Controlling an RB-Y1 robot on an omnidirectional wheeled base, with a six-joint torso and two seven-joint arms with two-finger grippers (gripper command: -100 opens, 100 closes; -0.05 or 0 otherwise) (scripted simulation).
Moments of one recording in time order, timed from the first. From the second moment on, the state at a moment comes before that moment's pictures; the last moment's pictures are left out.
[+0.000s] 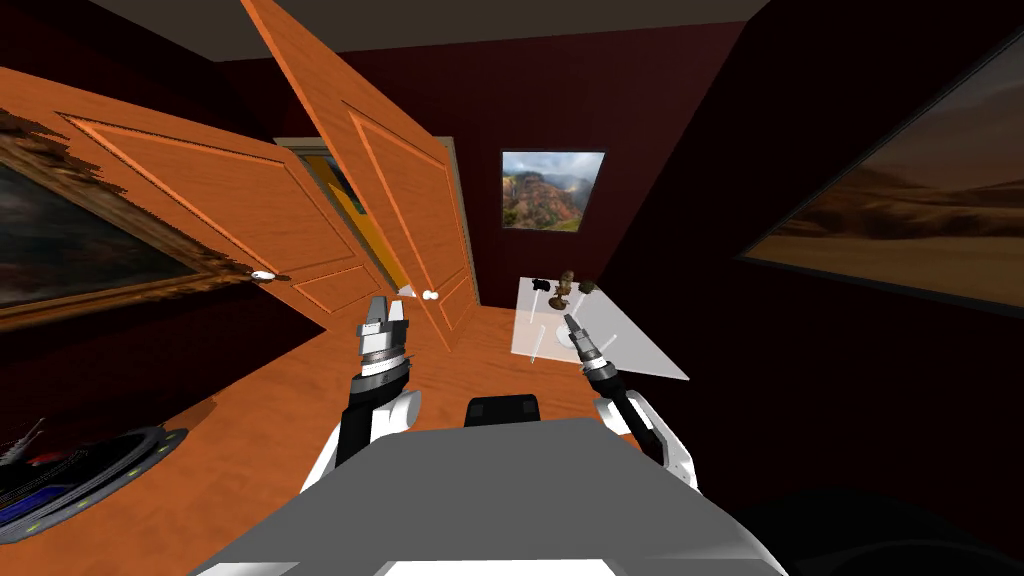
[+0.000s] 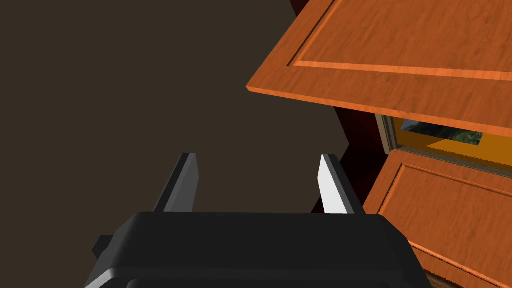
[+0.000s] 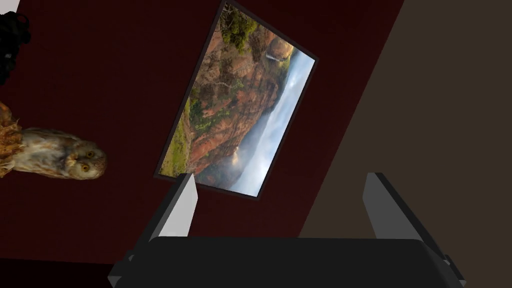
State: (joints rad) left arm 0.53 -0.03 0.06 -2.23 -0.02 -0.60 -0.17; right arm 0.56 -0.41 0.02 -2.05 0.15 -0.50 0.03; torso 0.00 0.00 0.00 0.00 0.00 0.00
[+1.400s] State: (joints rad) left arm 0.53 -0.03 0.06 -2.23 -0.02 -0.60 -0.17; right arm 0.62 -0.75 0.10 -1.66 0.43 -0.38 0.17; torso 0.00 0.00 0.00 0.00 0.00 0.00
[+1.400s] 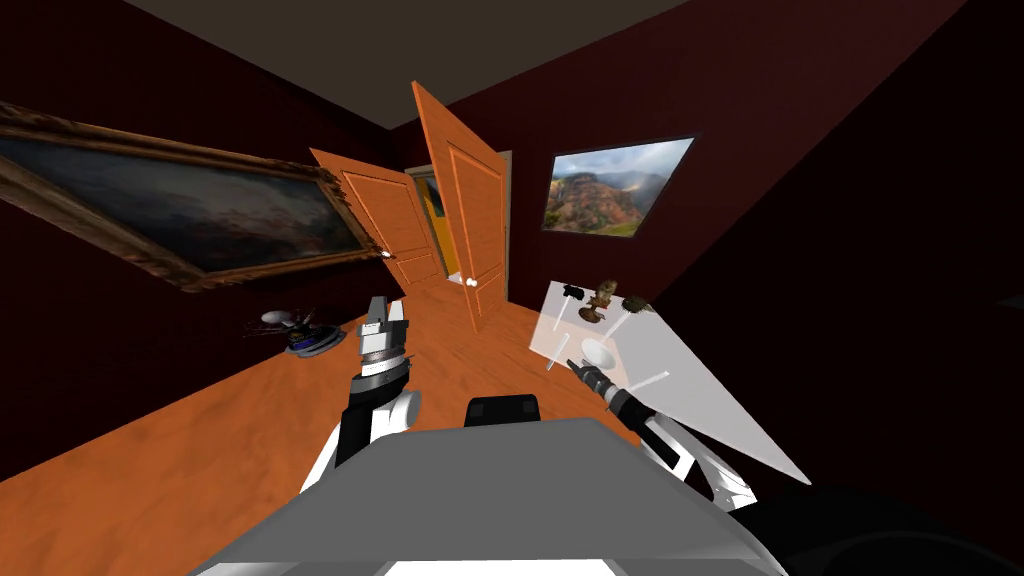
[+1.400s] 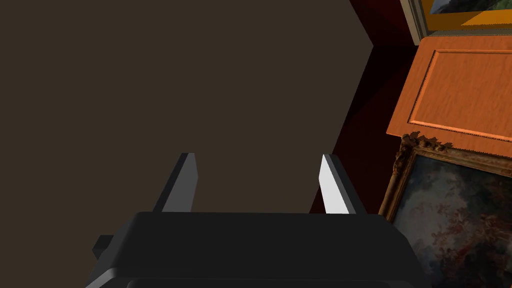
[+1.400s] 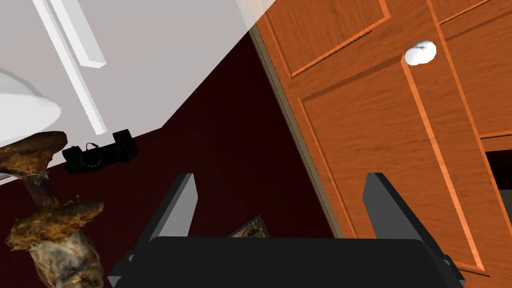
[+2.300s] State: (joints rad) left arm 0.53 -0.03 0.06 -2.23 -0.02 -0.60 -0.17; right arm 0.66 -0.88 0.11 -1.44 0.55 -0.34 0.26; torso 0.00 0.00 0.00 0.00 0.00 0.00
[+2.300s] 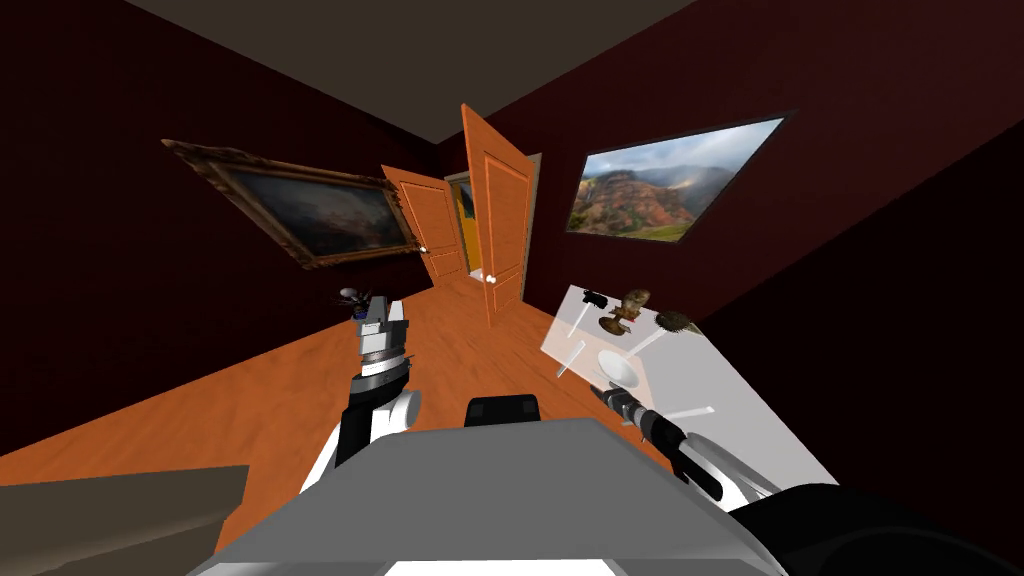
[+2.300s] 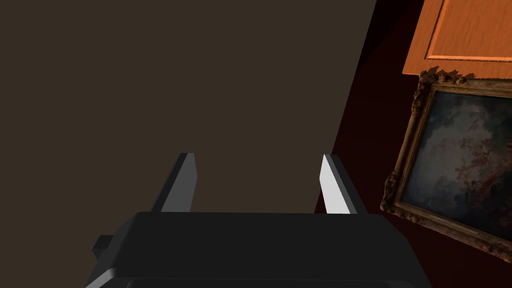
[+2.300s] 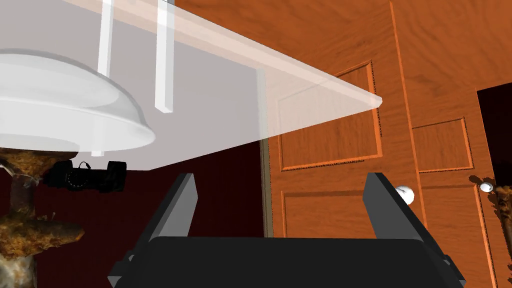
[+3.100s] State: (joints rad) left arm 0.53 -0.03 0.06 -2.23 -0.02 -0.60 -0.17; right arm 0.69 -0.96 0.12 -1.28 0.65 -0.25 0.35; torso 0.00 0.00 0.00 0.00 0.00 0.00
